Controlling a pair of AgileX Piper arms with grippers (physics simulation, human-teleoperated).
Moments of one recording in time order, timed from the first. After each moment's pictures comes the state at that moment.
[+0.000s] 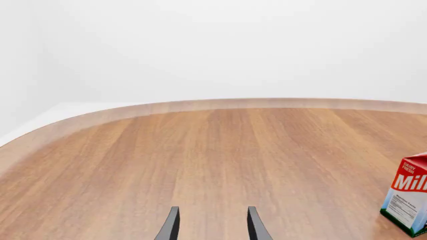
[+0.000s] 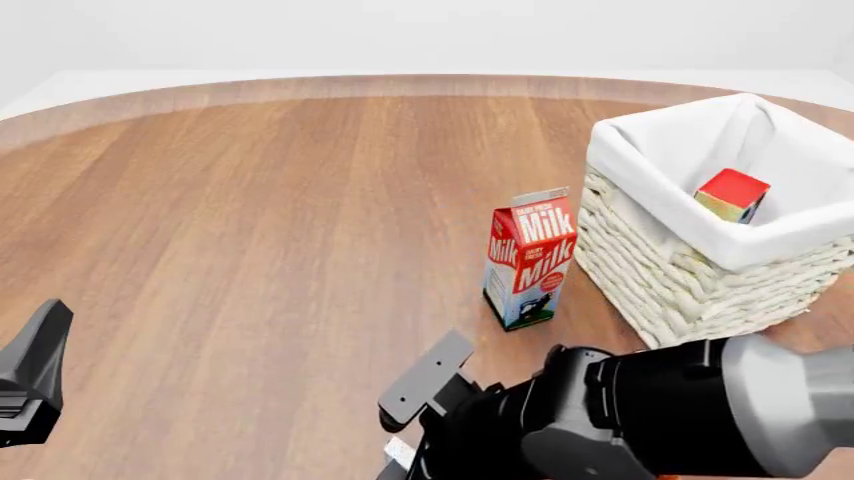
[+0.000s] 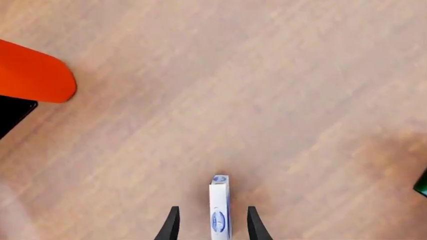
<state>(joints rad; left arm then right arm) 0.00 0.01 0.00 0.00 0.00 1.11 1.60 -0.70 0.21 0.25</state>
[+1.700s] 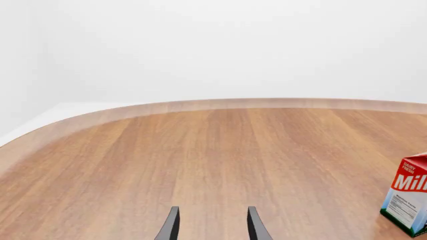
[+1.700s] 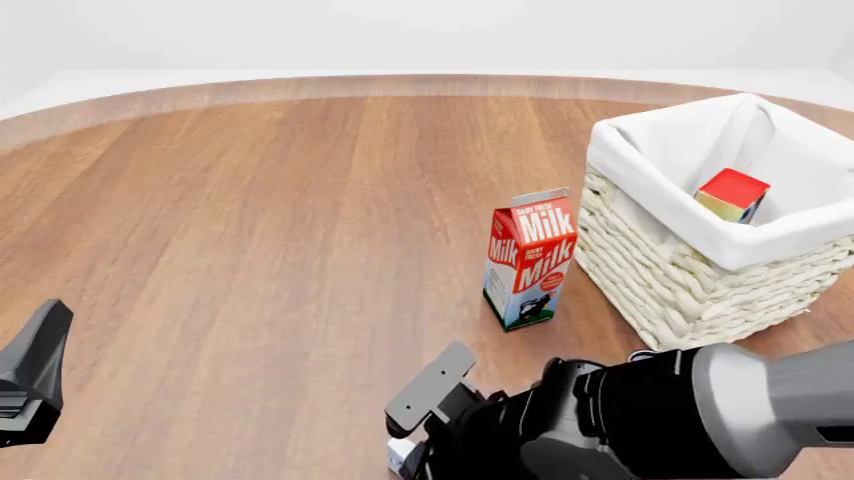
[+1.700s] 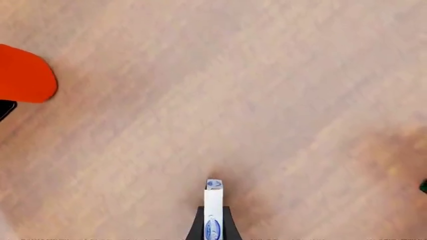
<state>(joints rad) 0.00 0.01 0.00 0.00 0.00 1.10 1.65 -0.67 0.14 0.26</state>
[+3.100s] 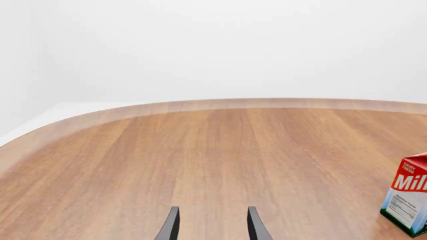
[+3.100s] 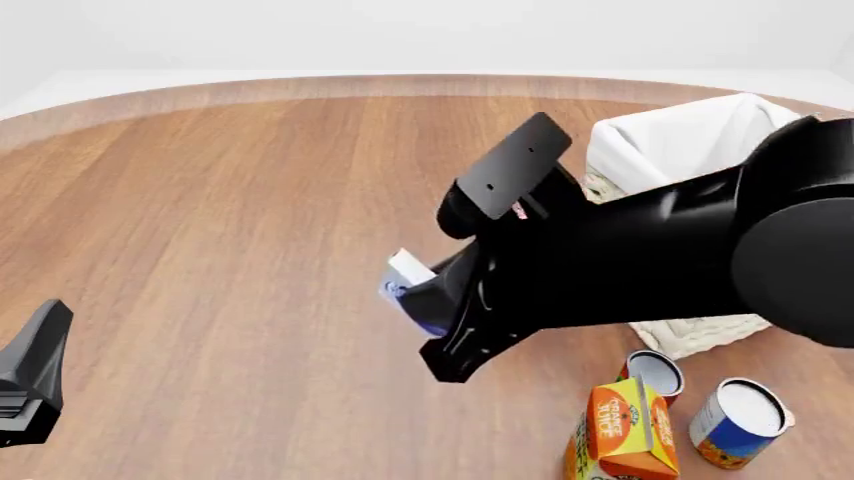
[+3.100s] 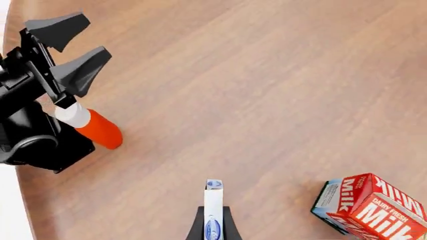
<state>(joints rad) 0.00 0.01 0.00 0.00 0.00 1.00 1.21 -0.95 0.53 0.06</state>
